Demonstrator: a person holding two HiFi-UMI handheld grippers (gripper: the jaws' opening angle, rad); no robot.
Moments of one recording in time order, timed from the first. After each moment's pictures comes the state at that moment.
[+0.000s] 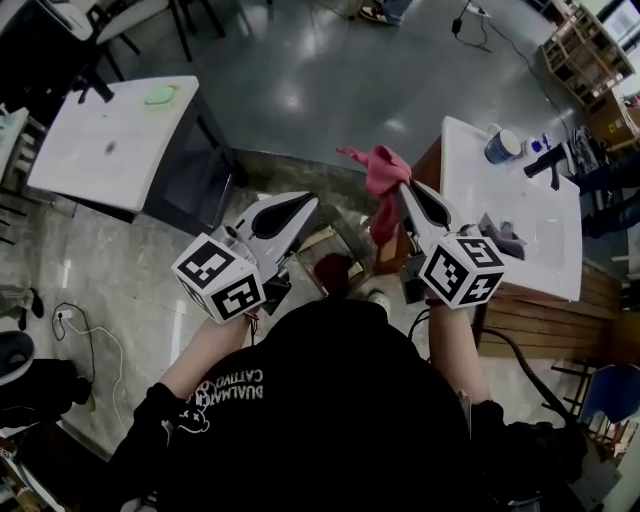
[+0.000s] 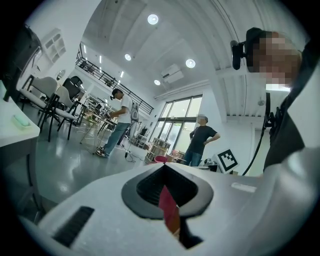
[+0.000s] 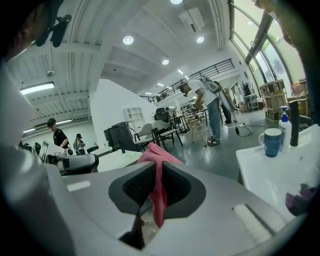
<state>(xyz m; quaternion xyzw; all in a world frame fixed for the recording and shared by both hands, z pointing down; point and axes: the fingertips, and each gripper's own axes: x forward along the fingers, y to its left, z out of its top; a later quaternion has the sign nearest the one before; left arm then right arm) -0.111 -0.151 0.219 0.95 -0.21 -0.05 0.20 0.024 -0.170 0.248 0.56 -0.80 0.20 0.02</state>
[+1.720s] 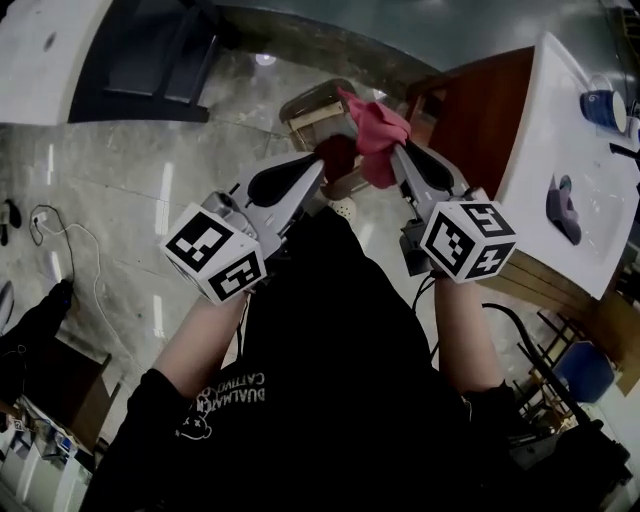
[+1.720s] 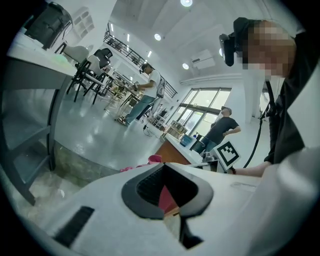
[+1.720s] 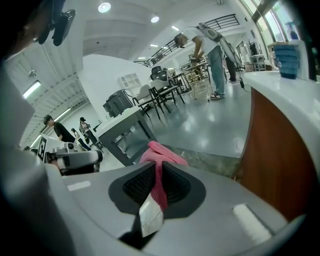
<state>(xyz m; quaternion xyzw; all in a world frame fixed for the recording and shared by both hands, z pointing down) -0.110 -0.152 0.434 0.90 -0.27 0.02 0.35 -0.005 -0.173 0.479 0.48 -0.78 0.37 0.16</state>
